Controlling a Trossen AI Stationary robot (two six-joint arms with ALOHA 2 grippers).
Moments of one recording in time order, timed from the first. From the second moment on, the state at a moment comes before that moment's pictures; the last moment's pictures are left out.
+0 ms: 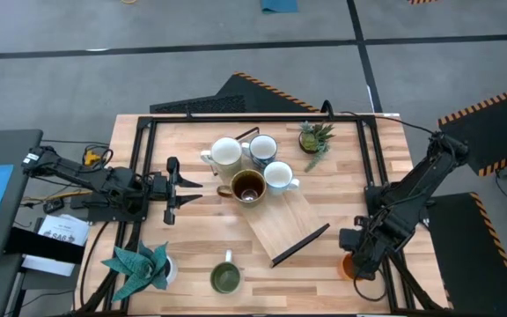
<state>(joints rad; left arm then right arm) -0.29 0.58 0.37 0.28 -0.35 0.11 0.86 1.26 0.90 -0.91 0.00 1.09</state>
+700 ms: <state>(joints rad) -0.29 0.58 0.37 0.28 -0.35 0.11 0.85 1.26 0.93 -0.95 0.00 0.97</state>
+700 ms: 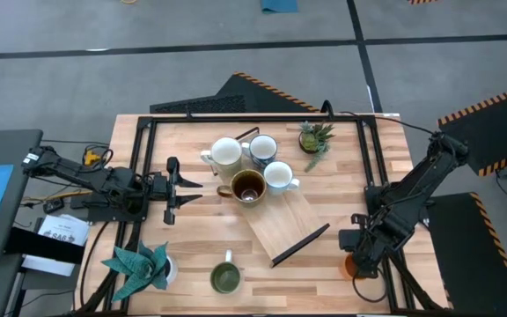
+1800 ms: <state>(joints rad) -0.29 0.58 0.37 0.27 -0.35 0.11 0.86 1.26 0.83 -0.88 -0.06 1.07</state>
